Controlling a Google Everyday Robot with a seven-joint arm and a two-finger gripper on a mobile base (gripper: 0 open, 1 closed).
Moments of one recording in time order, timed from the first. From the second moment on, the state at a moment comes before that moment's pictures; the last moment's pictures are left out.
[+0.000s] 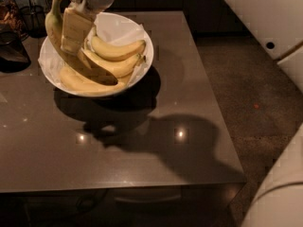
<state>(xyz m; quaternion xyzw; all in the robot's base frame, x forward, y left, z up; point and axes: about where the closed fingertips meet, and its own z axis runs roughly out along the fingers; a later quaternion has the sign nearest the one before) 0.519 0.143 1.023 -0.69 0.68 0.17 0.20</state>
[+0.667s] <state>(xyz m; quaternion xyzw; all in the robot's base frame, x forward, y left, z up) 0.474 0.121 1.039 -0.65 0.71 0.14 0.22</state>
